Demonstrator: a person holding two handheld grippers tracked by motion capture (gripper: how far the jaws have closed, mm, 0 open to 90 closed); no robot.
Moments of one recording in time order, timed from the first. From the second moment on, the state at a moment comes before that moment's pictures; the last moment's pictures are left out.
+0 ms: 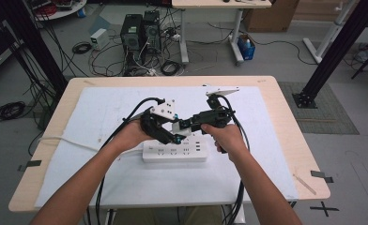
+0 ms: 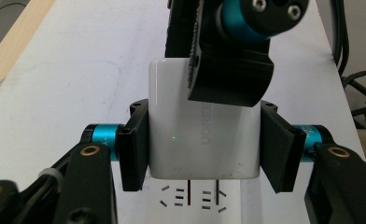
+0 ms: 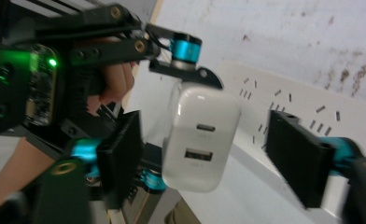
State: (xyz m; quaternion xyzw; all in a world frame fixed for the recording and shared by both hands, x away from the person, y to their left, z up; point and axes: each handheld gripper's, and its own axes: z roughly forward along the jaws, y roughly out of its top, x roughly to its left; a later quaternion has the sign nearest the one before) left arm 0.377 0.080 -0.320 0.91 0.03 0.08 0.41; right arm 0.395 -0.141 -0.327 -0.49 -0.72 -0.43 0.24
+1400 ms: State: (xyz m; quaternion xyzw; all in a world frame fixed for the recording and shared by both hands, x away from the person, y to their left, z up) left arm 0.380 0.103 -0.316 0.92 0.10 0.08 0.37; right arm 0.402 -0.157 -0.329 -0.51 -0.73 -0.41 0.21
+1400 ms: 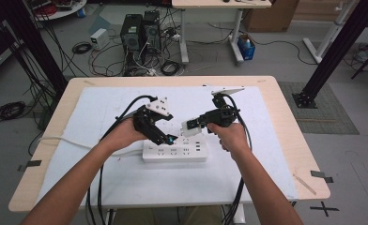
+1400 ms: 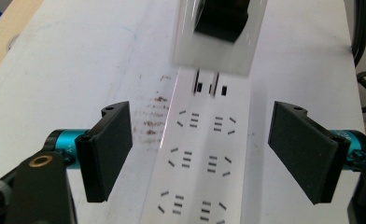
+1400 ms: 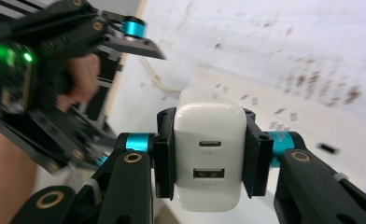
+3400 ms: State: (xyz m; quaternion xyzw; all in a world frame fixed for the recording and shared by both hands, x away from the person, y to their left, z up) left arm 0.374 0.222 -0.316 0.97 0.16 0.06 0.17; right arm 0.398 -0.151 -0.285 -0.27 -0.93 -0.24 -0.03
